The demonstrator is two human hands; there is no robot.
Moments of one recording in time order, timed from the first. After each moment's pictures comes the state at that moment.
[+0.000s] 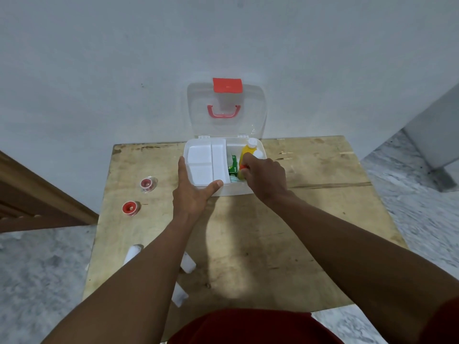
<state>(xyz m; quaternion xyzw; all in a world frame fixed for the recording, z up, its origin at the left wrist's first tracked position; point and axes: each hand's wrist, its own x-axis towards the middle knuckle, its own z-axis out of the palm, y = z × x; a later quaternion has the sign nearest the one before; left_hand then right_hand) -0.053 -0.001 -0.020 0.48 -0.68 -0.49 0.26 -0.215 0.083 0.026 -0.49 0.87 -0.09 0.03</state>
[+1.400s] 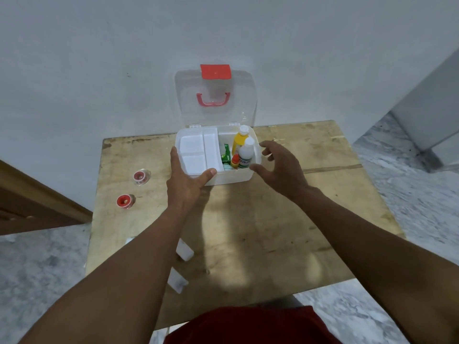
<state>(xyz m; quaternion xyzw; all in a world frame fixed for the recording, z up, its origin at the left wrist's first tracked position) -0.051 0.000 -0.016 0.47 -0.68 -0.51 0.26 -0.236 0.136 0.030 -0.44 0.86 -0.25 0.08</state>
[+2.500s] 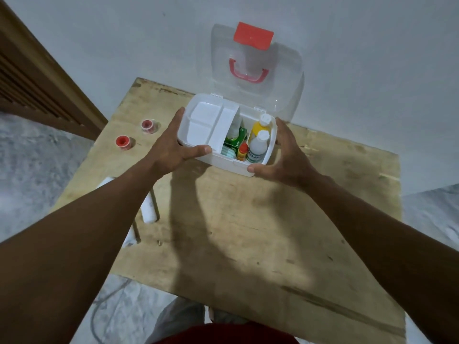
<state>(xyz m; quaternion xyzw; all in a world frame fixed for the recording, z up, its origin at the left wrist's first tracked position) -0.059 -0.003 -0.009 0.45 -0.69 -0.50 0.26 -0.336 0.086 -0.015 -0.62 0.66 -0.31 0.30</state>
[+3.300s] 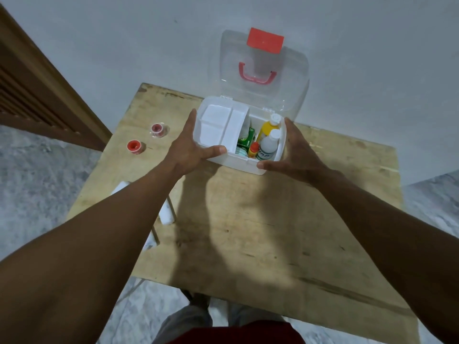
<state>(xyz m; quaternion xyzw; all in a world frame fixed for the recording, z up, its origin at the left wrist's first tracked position) -0.056 -0.004 -0.010 0.47 -0.68 -0.52 0.23 -0.324 0.081 -0.012 -0.63 0.68 -0.27 0.25</state>
